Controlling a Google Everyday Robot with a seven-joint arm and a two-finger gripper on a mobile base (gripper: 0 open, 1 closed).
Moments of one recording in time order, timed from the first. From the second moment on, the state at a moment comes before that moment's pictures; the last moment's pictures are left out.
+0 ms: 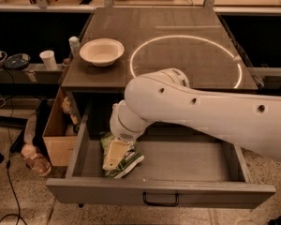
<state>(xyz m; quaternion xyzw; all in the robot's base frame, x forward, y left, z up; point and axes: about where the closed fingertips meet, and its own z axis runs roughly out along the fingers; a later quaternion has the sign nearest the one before) 0.480 0.075 0.737 -0.66 0.70 0.10 0.25</state>
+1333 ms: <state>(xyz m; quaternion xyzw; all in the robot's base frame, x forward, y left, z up) 0.514 0.063 0.648 -0.65 0.72 0.05 0.22</state>
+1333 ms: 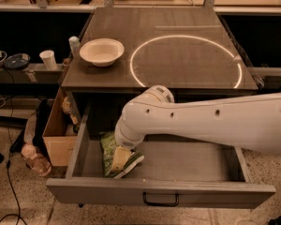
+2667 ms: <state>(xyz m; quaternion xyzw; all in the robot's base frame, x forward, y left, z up) 0.526 0.056 0.610 -0.65 0.73 0.06 0.19</state>
